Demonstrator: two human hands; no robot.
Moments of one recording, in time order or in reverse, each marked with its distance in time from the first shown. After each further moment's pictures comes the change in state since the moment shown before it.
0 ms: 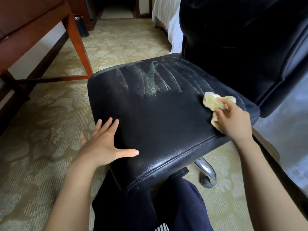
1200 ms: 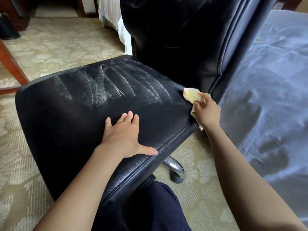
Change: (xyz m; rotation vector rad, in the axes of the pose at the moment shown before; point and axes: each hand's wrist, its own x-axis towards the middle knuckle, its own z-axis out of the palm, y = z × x) left_hand 0.039 0.150 0.019 0.458 -0.129 0.414; right_hand 0.033 0.053 -0.025 0.076 0.195 0.249
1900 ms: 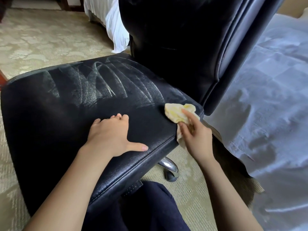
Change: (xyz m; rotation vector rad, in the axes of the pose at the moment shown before) left_hand 0.000 -0.016 -0.012 0.037 0.090 0.005; right_hand -0.087 -0.001 -0.001 -0.026 0.046 -0.255
